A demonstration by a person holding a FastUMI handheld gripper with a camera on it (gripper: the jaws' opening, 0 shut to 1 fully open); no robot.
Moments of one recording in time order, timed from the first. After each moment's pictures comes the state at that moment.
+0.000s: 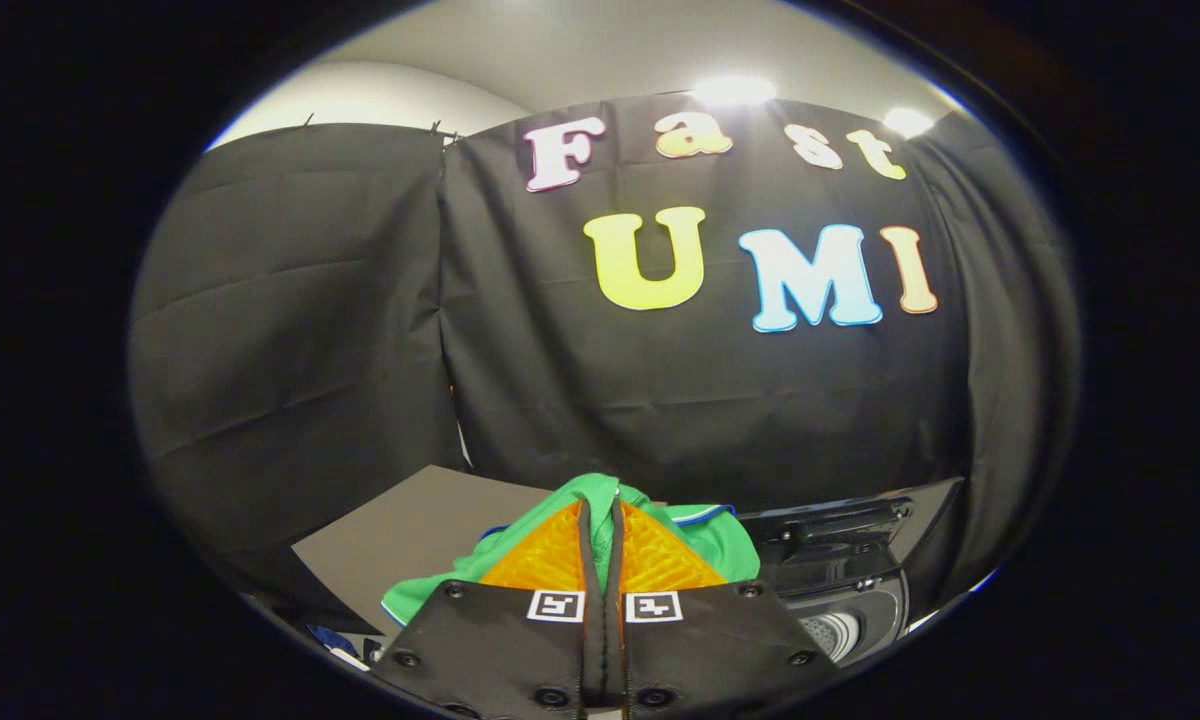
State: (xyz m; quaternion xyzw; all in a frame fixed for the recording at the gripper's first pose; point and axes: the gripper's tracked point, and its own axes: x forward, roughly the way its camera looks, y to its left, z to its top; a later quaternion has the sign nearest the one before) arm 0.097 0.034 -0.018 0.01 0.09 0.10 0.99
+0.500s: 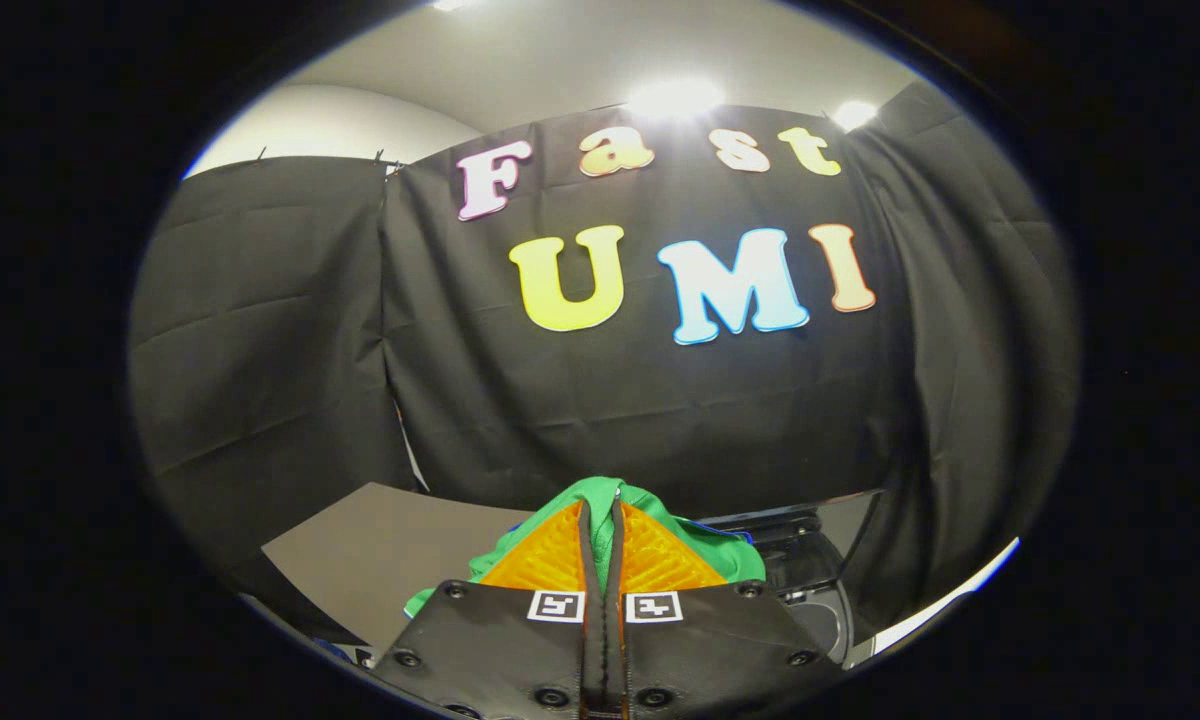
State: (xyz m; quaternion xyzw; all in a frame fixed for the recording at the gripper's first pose) arm 0.092 -0.093 -0.003 0.04 0.07 0.04 1.00
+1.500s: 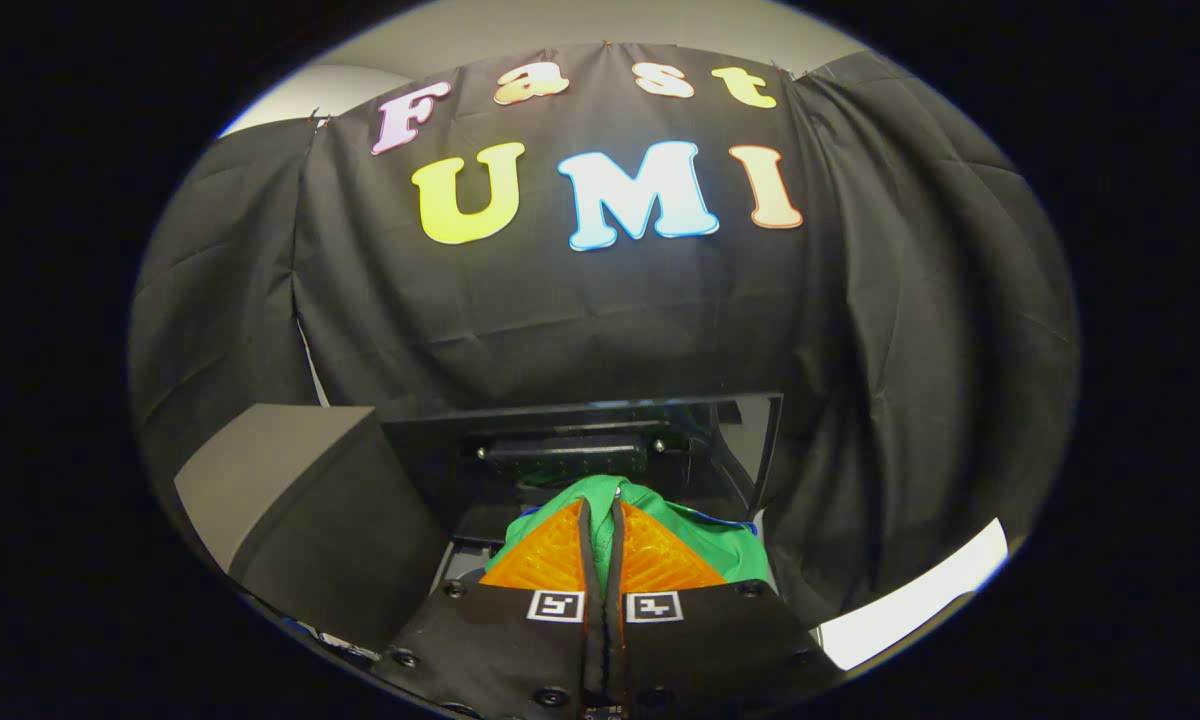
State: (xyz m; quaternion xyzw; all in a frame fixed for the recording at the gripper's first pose) arm 0.122 -0.227 -0.153 0.03 0.18 -0.03 0.98
